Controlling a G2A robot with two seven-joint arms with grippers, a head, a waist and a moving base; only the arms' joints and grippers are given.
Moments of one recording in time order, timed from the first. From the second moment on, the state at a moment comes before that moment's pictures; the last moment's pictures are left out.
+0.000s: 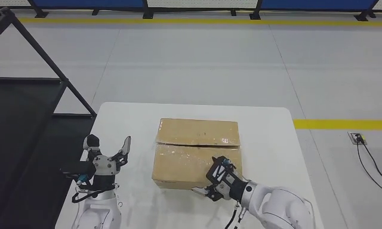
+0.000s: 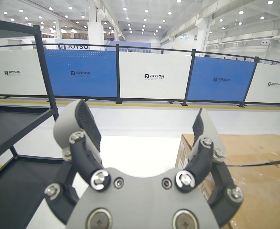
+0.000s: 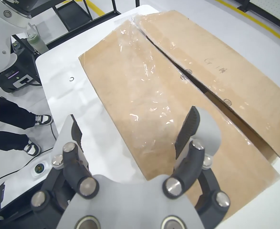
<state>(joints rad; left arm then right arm) 1.41 -1.35 -1.55 -1.79 1.33 0.01 0.43 -1.23 -1.36 1.27 -1.95 -1.12 -0.54 0.75</state>
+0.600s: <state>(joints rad) 1.39 -1.35 -1.54 -1.78 1.34 0.02 0.44 -1.24 -1.33 1.32 -1.98 -0.97 -0.61 0.68</state>
